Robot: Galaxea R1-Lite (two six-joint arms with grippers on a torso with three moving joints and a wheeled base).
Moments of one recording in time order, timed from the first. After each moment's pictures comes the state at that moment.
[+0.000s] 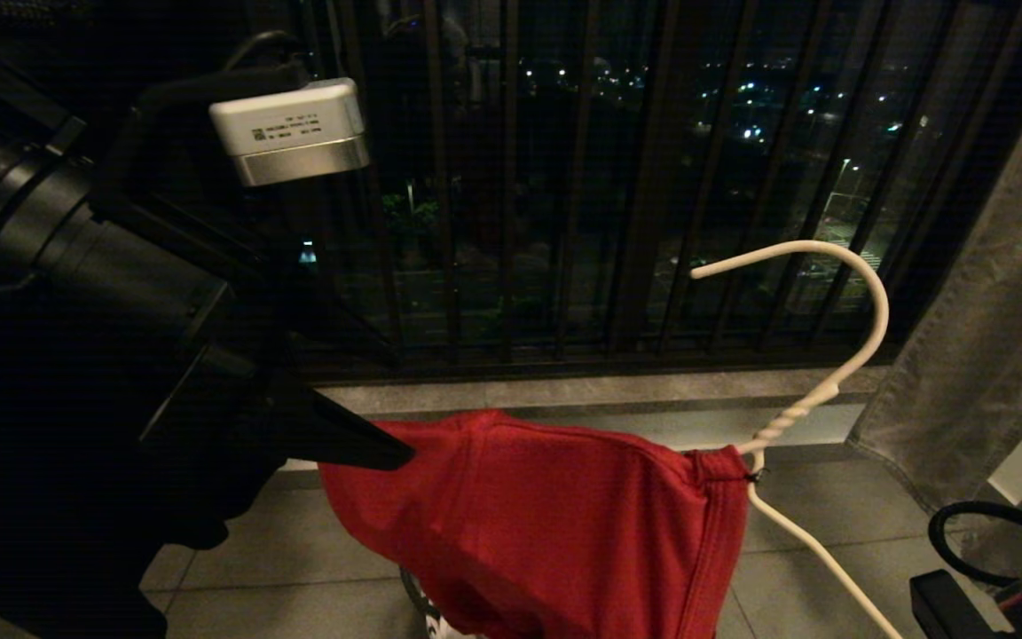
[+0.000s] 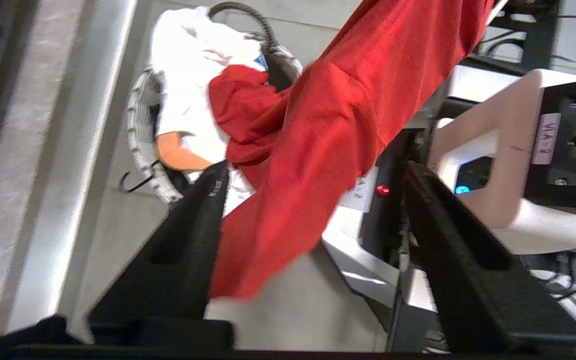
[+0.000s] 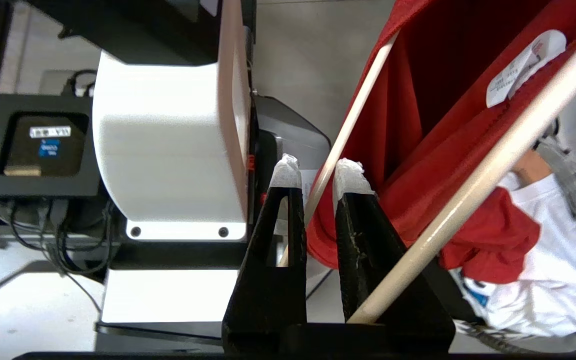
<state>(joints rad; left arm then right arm) -0.59 1.57 -1.81 1.06 -0.52 0.61 0.58 1.15 -0.70 0.29 0.75 -0.66</state>
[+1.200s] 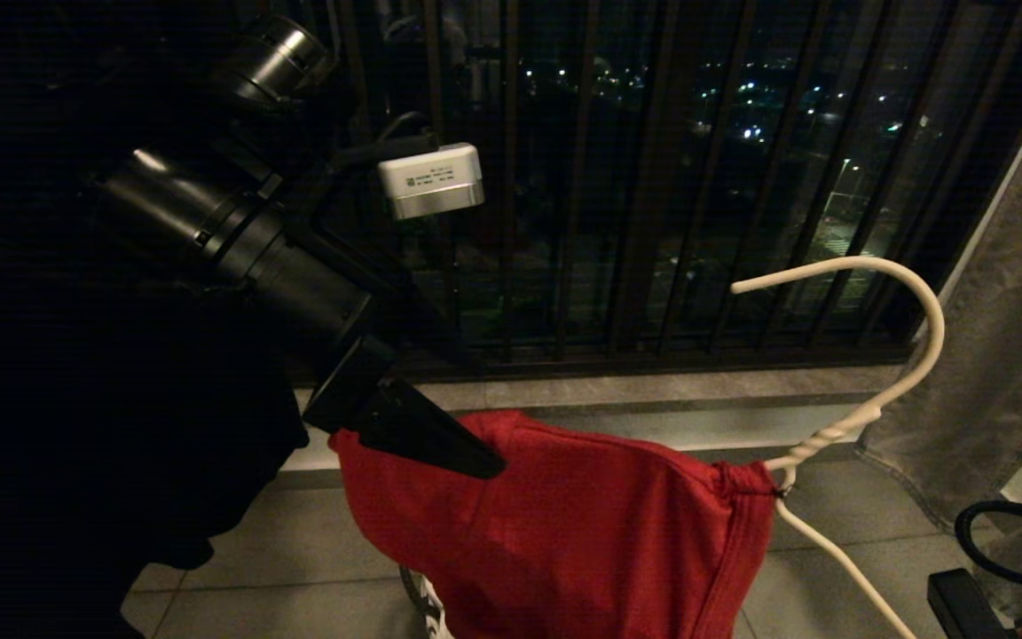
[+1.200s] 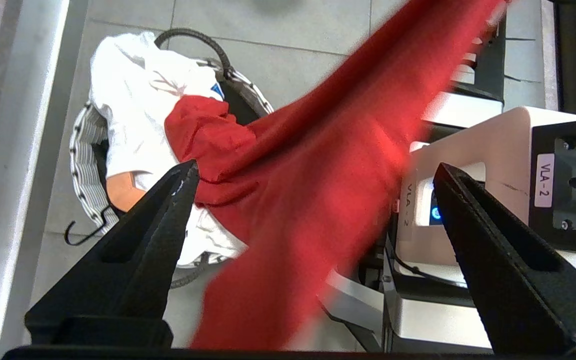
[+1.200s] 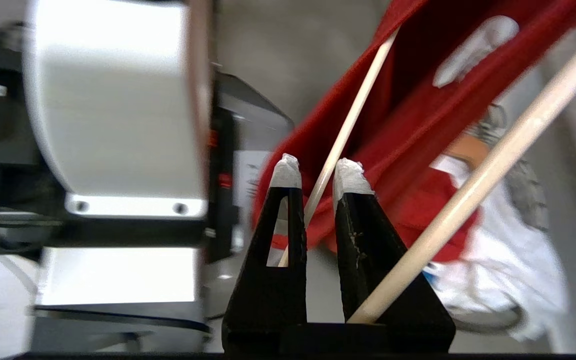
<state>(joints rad) -0.60 1.77 -1.92 1.06 -0.67 0.63 0.50 1.11 -0.64 0.26 0.70 -0.80</state>
